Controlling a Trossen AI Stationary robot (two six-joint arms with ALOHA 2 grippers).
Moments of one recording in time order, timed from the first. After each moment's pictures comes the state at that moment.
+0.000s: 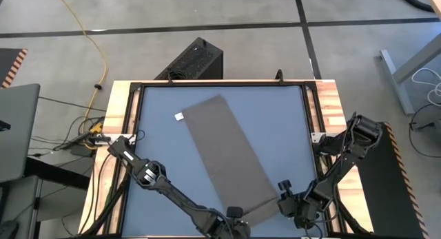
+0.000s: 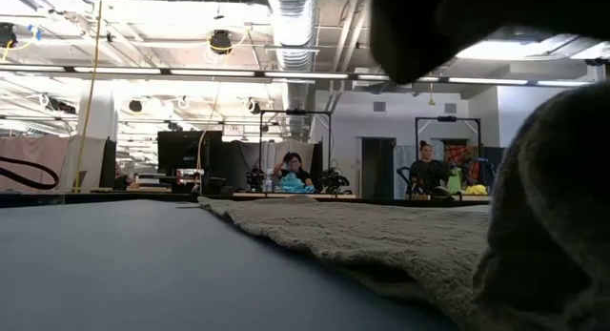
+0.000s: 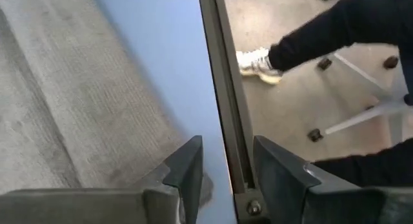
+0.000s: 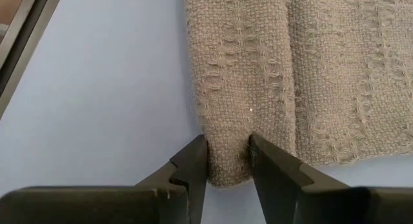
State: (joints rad) left arm -0.62 2.57 2.32 -0.61 -0.19 -0.43; right arm 1.01 1.68 0.77 -0.31 0.28 0.62
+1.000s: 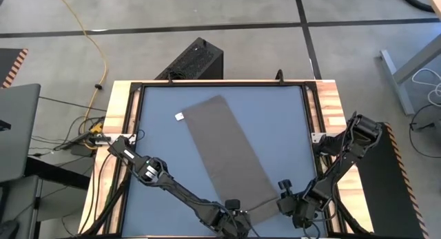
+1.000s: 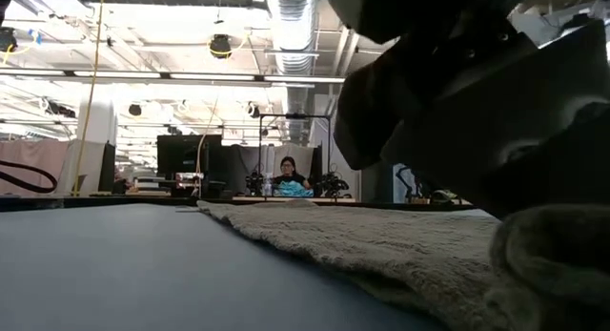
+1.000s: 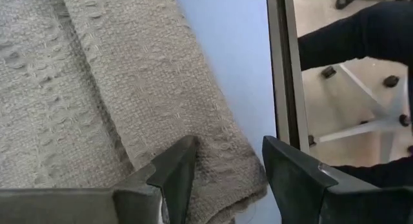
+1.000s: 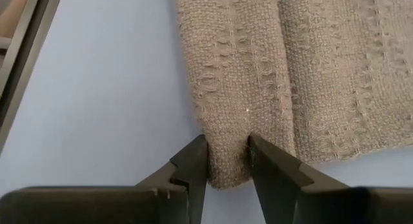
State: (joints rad) left arm -0.58 2.60 2.23 -0.67 -0.12 -0.60; right arm 0.98 1.67 0.77 -0.32 0.26 0.67
